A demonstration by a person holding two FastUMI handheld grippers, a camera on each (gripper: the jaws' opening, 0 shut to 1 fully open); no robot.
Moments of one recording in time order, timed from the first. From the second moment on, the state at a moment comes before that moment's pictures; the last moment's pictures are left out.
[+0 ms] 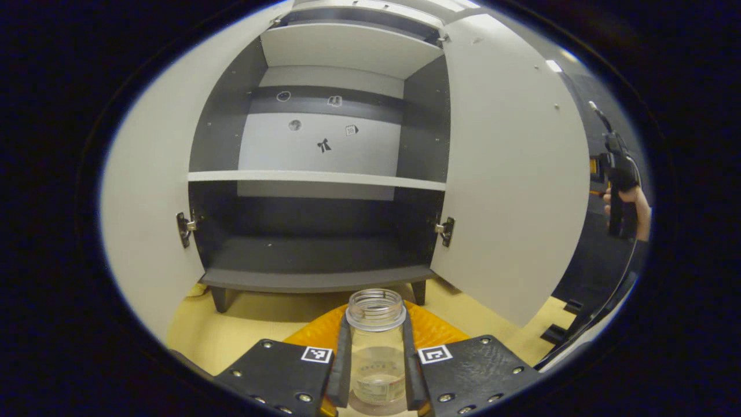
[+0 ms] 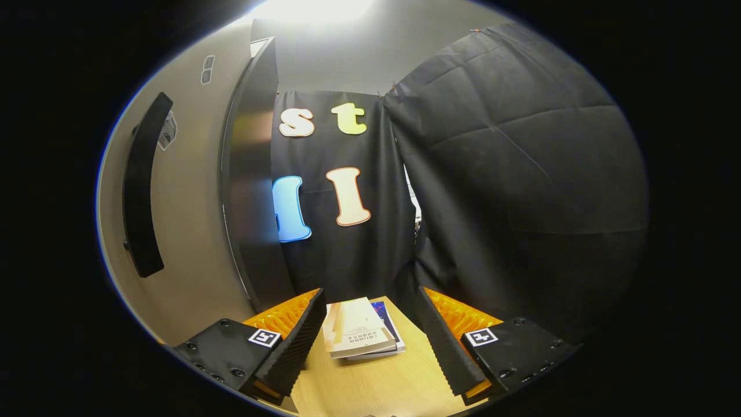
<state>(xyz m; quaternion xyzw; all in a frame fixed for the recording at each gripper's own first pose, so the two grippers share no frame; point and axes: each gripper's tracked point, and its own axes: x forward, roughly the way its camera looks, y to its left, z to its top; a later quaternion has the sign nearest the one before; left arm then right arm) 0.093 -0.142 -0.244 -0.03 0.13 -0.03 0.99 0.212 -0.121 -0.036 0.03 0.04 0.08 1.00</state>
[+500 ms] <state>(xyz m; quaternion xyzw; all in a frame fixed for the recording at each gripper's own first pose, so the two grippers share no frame) 0.097 -0.170 -0.279 0.00 0.15 -0.03 0.99 0.221 -0.113 -0.039 0.02 0.05 0.09 1.00</state>
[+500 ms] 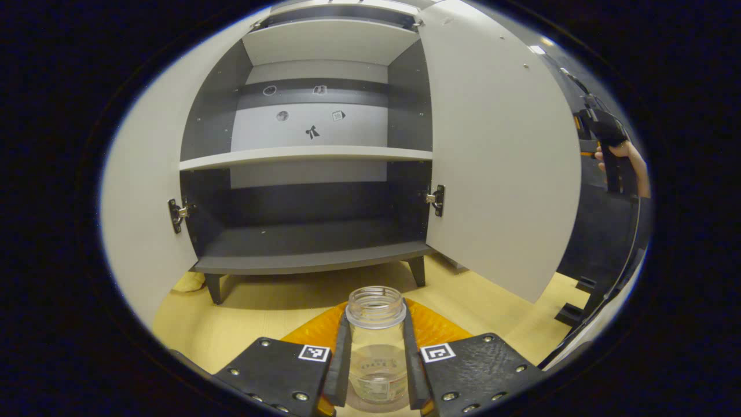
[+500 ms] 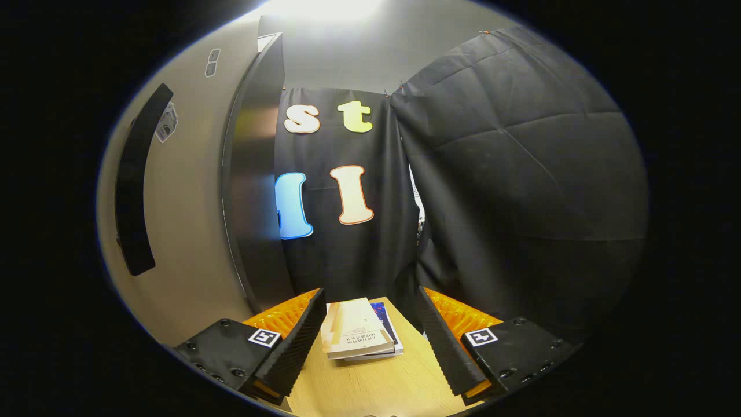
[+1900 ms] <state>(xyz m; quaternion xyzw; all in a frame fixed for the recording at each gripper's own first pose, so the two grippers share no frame) 0.079 -0.020 -0.001 -0.02 0.03 0.12 0.99 0.204 -0.110 0.012 0.01 0.04 0.07 1.00</state>
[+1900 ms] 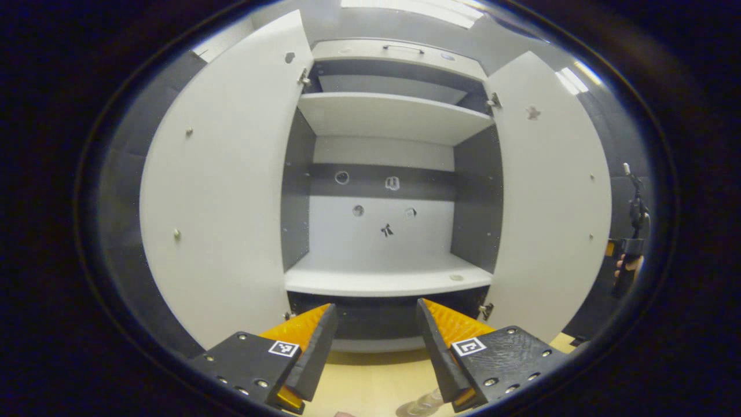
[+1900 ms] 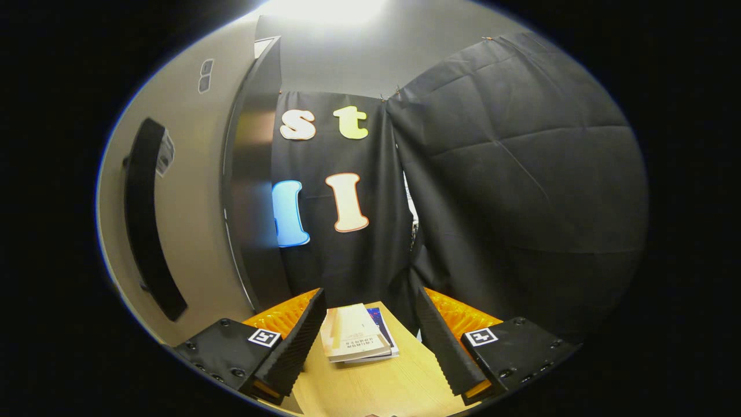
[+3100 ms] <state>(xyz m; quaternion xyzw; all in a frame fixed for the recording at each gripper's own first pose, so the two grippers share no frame) 0.049 0.026 0.041 0.02 0.02 0.03 1.00 0.162 -0.054 0.087 -0.02 0.00 0.08 1.00</state>
